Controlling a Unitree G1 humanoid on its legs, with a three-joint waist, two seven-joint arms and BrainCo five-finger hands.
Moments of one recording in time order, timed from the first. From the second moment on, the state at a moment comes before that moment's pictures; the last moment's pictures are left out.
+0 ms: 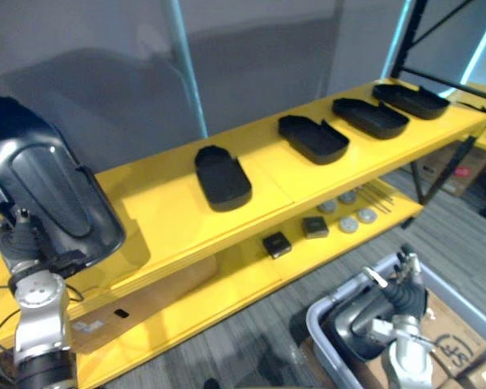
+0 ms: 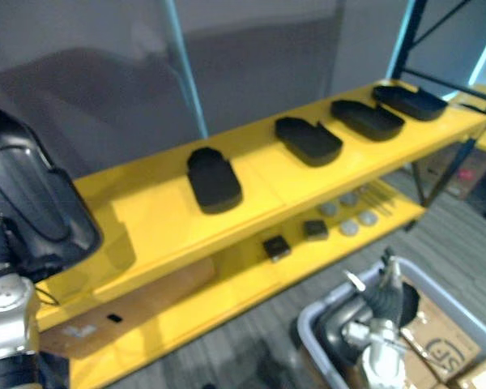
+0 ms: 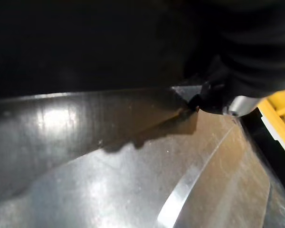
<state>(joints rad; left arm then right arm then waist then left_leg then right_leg) -0.06 0.53 0.47 0.13 -0.07 0.14 0.35 0.32 -0.14 -0.15 0.03 0.08 -0.33 -0.24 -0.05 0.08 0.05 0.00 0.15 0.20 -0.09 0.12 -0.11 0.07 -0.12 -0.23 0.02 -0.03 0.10</state>
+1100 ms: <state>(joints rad) -0.38 0.79 0.26 0.79 -0.11 0.31 0.02 0.30 -0.20 -0.05 0.14 0.11 -0.30 -0.18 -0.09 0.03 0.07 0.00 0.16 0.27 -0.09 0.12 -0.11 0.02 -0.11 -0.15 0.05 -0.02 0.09</state>
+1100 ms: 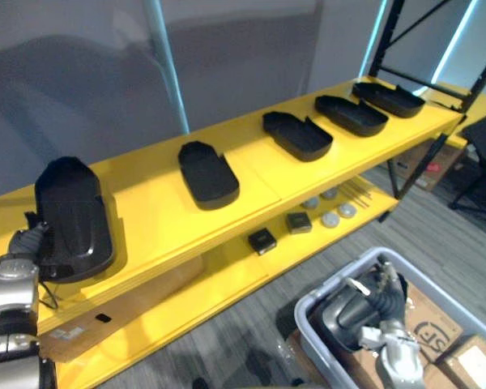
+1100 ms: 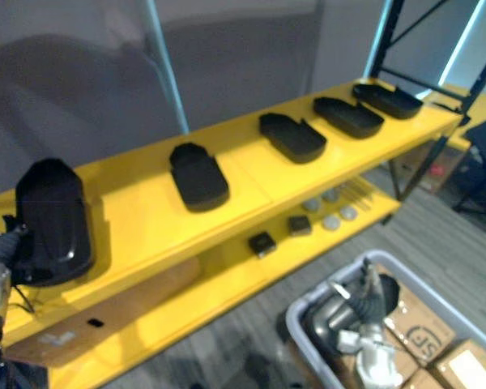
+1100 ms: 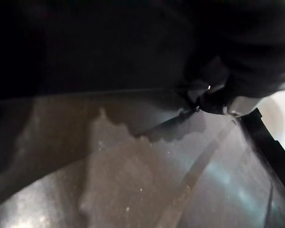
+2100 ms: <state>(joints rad) -0.55 0.82 0.17 0.99 -0.15 0.34 0.10 0.30 -0.26 -0.03 0.14 0.15 -0.30 -0.17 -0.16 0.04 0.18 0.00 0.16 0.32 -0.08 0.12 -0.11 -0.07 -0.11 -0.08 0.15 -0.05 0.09</state>
